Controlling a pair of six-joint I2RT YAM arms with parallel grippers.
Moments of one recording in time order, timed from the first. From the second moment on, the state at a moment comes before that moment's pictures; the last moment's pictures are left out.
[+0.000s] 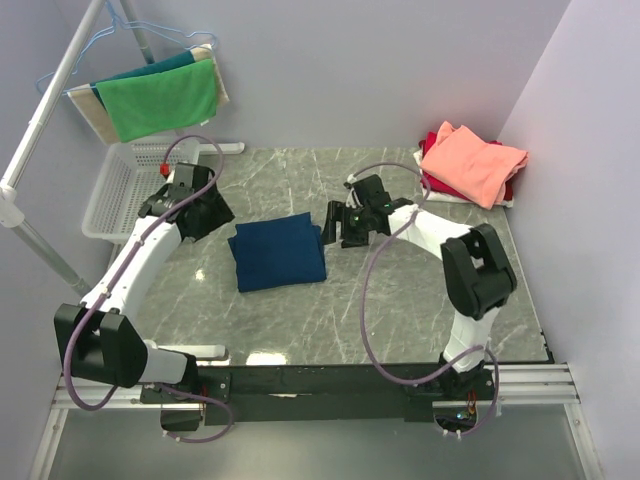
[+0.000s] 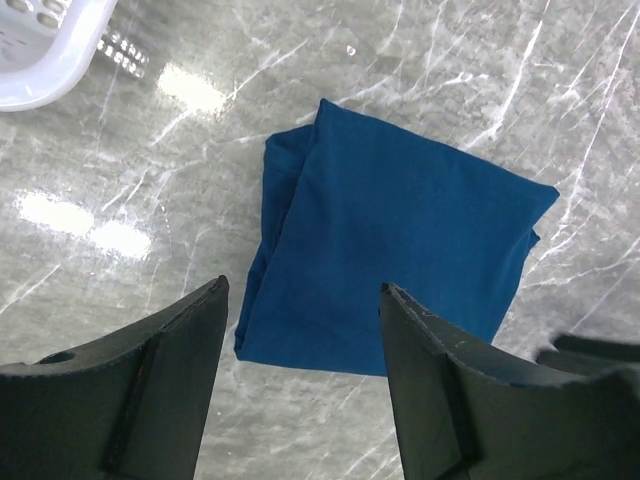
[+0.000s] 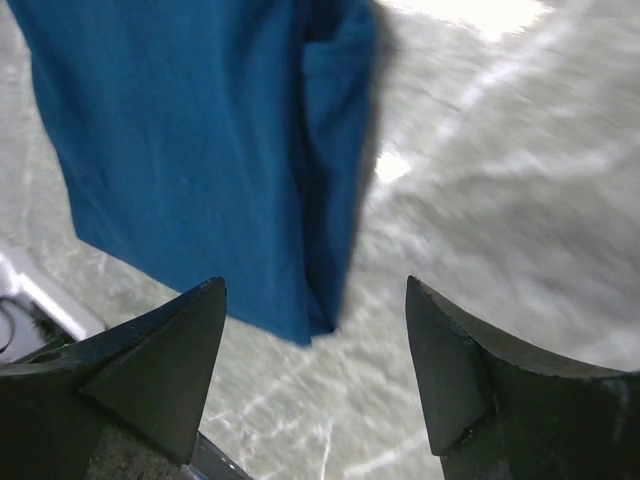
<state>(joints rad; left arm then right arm) -0.20 1.36 1.21 -0.75 -0.18 -0.72 0.48 1.82 1.24 -0.34 -0.35 0.50</state>
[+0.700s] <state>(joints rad) -0.09 1.35 1.19 -0.71 -0.05 -0.69 0.45 2.09 1.34 -0.12 -0.65 0.51</state>
